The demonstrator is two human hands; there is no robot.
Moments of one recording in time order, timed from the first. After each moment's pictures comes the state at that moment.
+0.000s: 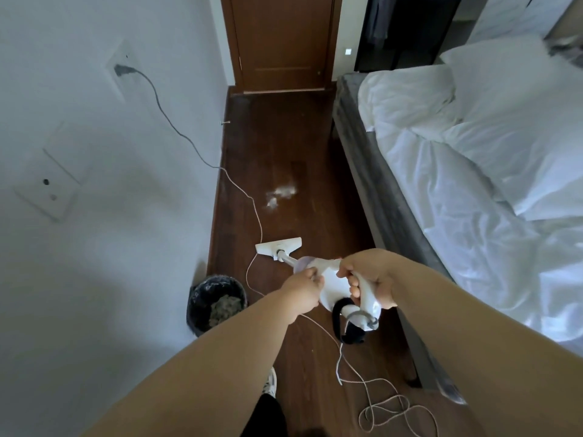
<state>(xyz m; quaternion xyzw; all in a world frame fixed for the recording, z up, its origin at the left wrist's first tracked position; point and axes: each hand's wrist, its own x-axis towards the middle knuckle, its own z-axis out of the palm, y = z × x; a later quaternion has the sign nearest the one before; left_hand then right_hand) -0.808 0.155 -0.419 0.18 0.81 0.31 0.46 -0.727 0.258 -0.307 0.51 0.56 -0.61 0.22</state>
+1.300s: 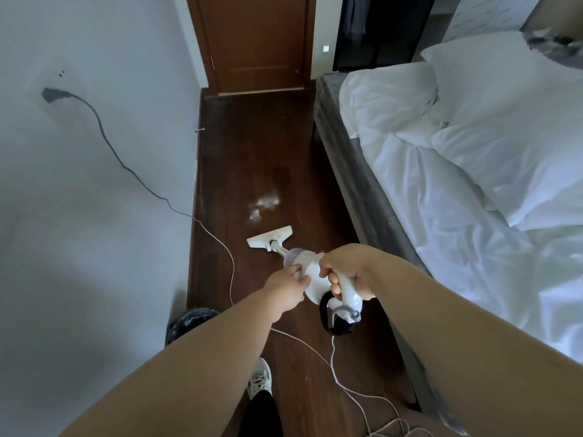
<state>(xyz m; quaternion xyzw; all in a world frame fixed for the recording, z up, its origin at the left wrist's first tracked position) -0.907 0.237 -0.433 0.14 0.81 0.35 0.46 -0.826 0.342 -0.321 0.50 0.59 -0.60 0.22</state>
